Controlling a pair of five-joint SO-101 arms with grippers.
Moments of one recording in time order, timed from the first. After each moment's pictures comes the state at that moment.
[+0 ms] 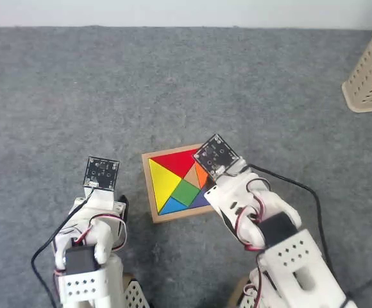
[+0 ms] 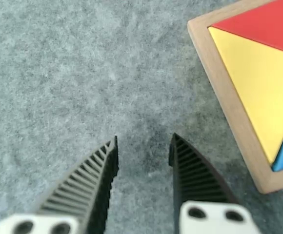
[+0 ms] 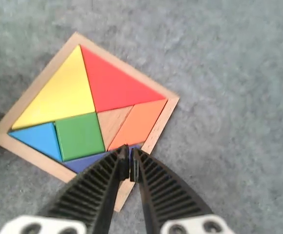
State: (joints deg) left arm -14.2 -103.5 97.2 72.0 -11.1; right arm -31.9 -64.0 69.1 46.3 16.4
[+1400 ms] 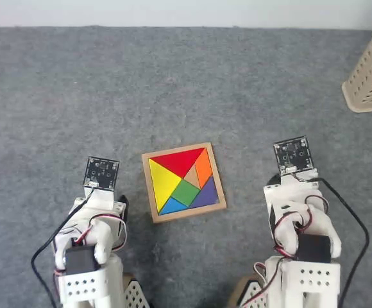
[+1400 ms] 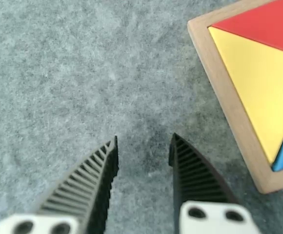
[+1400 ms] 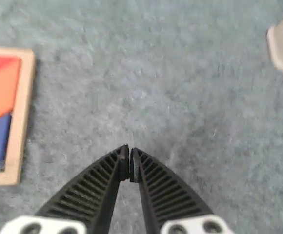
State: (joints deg) left arm -14.2 -103.5 97.2 72.0 -11.1; right arm 0.0 -82.7 77.6 57.8 16.7
